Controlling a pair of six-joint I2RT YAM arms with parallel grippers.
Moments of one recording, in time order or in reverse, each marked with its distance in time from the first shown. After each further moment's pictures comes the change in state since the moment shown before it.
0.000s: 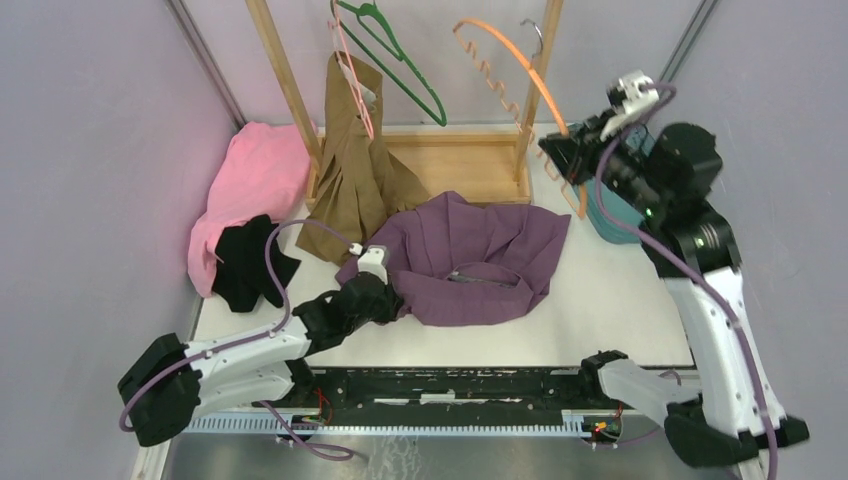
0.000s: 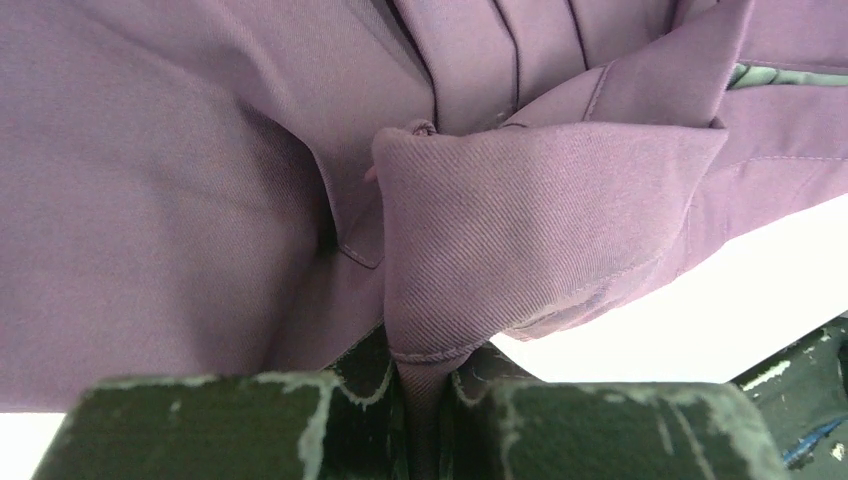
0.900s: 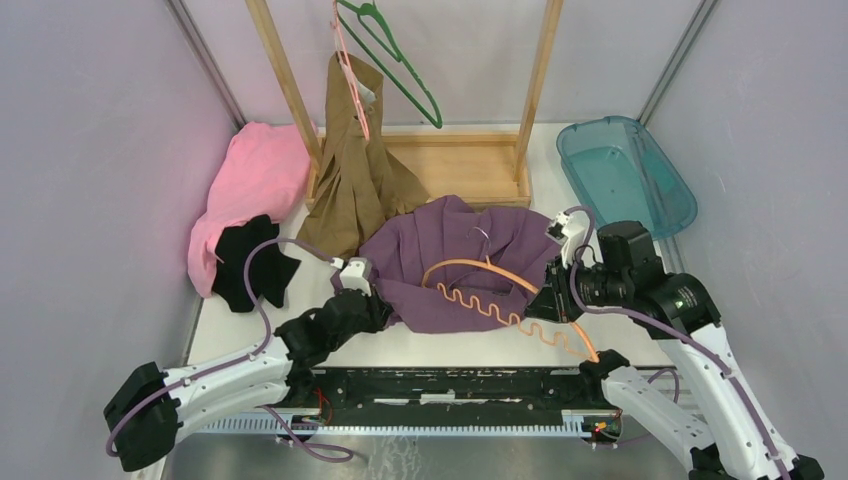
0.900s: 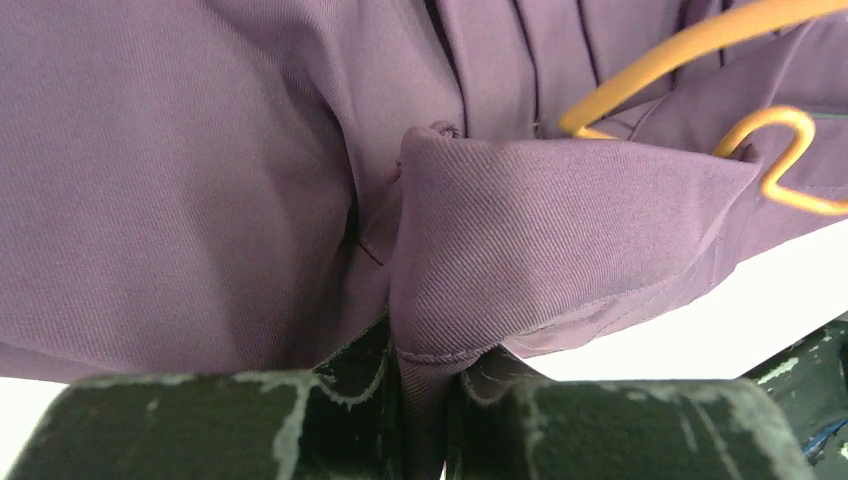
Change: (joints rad) left arm 0.000 -0.240 -0.154 -0.033 -0.033 -0.047; right arm 0.136 -0.383 -0.497 -0.669 -0.294 0.077
